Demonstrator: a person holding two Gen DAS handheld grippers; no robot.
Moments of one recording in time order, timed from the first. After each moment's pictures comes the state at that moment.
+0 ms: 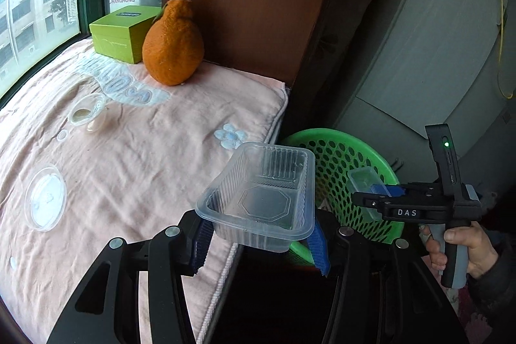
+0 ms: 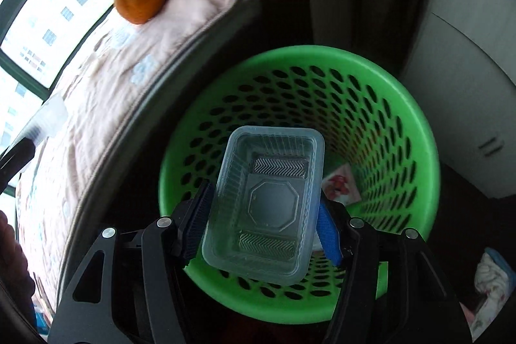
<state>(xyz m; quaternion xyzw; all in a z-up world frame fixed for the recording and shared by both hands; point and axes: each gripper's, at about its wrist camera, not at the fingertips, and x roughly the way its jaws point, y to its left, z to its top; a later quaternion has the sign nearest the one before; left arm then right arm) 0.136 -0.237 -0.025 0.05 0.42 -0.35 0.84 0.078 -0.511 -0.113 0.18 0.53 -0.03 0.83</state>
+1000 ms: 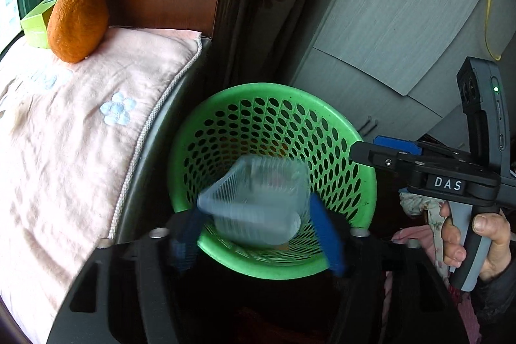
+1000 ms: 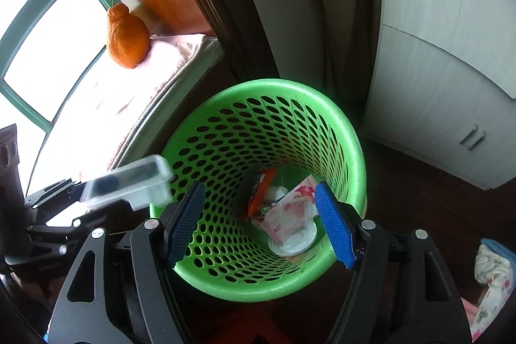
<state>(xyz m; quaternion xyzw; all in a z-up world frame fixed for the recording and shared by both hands) 0.108 -0.341 -0.066 0.09 0.48 -0.40 0.78 0.037 -0.550 -0.079 0.20 0.47 -0.06 0.86</state>
